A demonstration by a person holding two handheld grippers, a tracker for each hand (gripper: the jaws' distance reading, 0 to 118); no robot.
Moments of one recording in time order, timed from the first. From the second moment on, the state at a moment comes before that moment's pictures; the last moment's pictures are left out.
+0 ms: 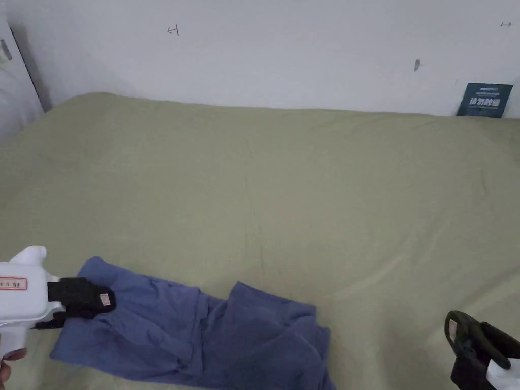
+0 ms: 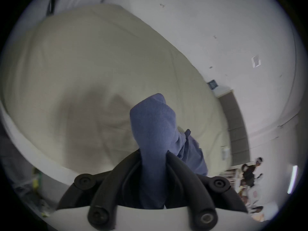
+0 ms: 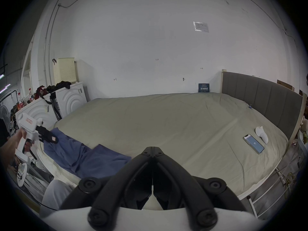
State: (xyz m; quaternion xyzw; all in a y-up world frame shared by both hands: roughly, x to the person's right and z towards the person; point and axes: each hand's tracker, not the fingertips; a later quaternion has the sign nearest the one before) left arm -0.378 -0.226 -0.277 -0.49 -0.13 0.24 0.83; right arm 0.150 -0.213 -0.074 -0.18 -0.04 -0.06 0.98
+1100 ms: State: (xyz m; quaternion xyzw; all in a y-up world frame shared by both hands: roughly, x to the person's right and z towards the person) left arm -0.167 -0.265 -0.282 -0.50 -0.30 0.17 0.79; right arm 0.176 -0.230 -0.055 -0.21 -0.06 -0.12 0.97
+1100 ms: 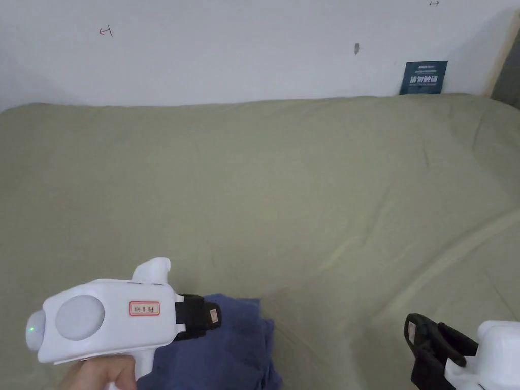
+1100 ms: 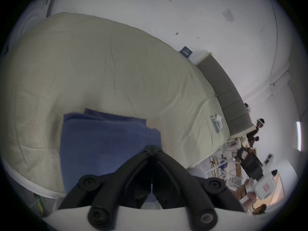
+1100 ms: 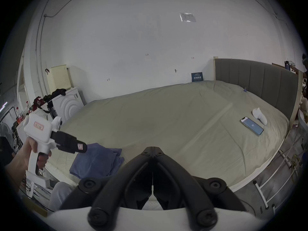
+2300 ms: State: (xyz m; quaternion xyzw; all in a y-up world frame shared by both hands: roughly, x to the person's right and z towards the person) left arm -0.296 -0.326 -0.333 -0.55 -0.34 0.27 0.71; right arm 0.120 -0.409 -0.234 -0.44 0.30 -0.46 0.71
